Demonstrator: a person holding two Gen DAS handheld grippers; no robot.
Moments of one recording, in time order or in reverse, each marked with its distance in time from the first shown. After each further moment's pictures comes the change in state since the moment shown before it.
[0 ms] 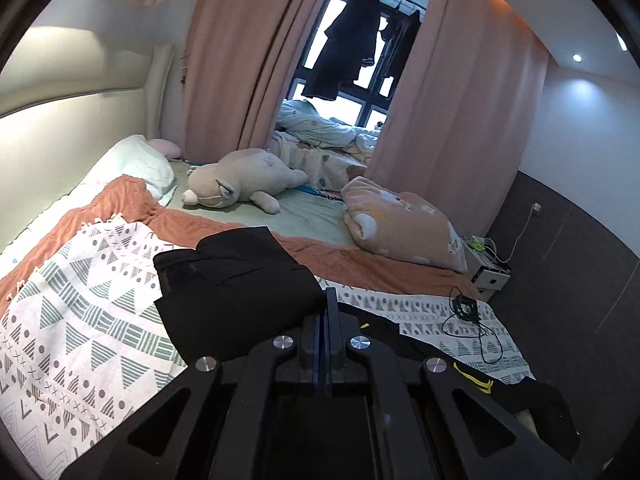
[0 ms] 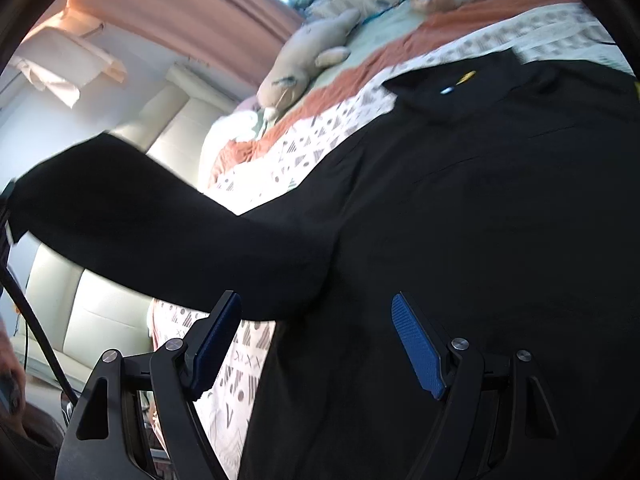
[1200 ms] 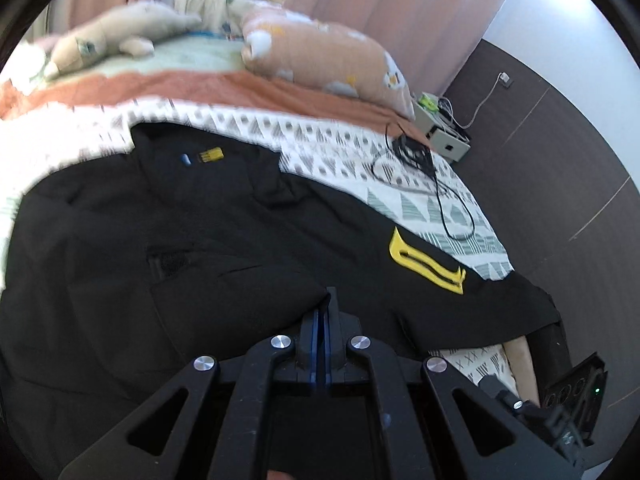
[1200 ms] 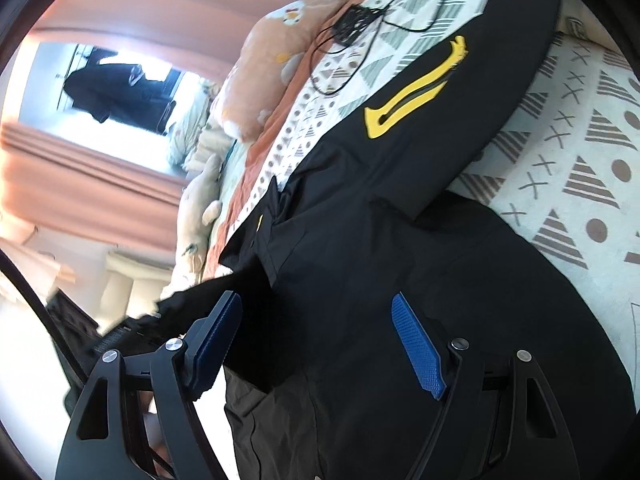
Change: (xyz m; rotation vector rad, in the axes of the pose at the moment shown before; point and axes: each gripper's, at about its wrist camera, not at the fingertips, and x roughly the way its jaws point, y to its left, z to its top) left arm 0.243 -0.198 -0.206 0.038 0.491 -0.198; right arm -0.177 -0.172 -0.050 0.510 -0.355 -0.101
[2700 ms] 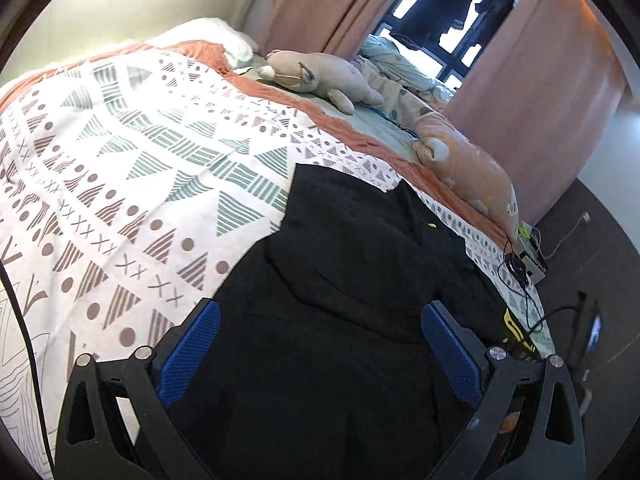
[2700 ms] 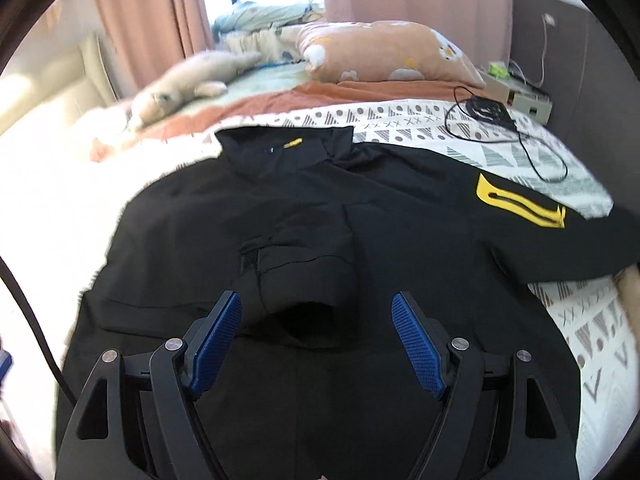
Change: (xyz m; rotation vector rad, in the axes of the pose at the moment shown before) left arm -0.206 0.227 -0.140 -0.386 -0.367 0.268; right arm 0.114 0.156 -0.139 -0.901 0.037 -0.457
